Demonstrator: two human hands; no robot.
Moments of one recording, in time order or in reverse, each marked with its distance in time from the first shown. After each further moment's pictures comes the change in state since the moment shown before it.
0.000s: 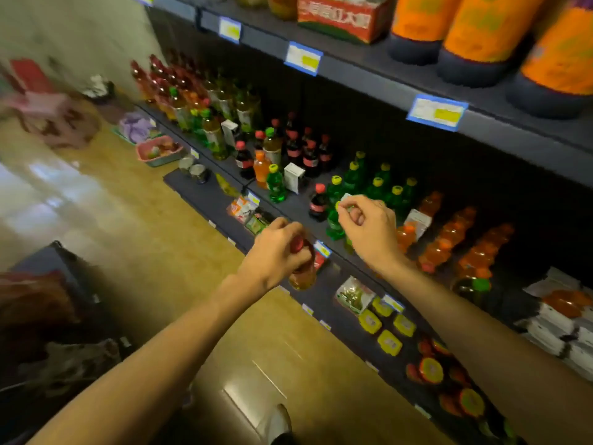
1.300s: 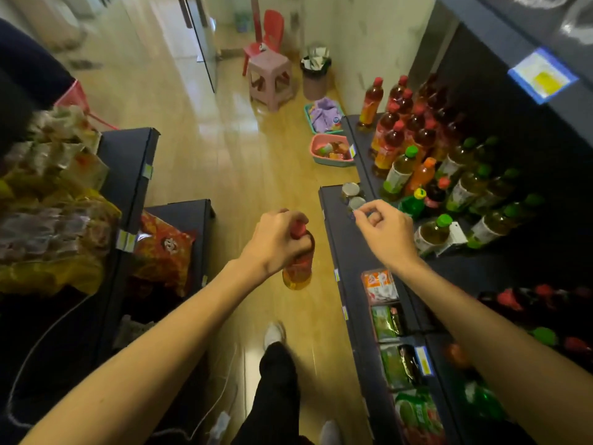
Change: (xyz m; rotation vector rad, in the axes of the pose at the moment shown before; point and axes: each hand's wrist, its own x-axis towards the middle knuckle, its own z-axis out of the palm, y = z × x) left_hand 0.177 -0.463 -0.264 -0.051 0.384 -0.613; right_hand 0.355 -0.189 0.530 0.281 -0.630 -0.181
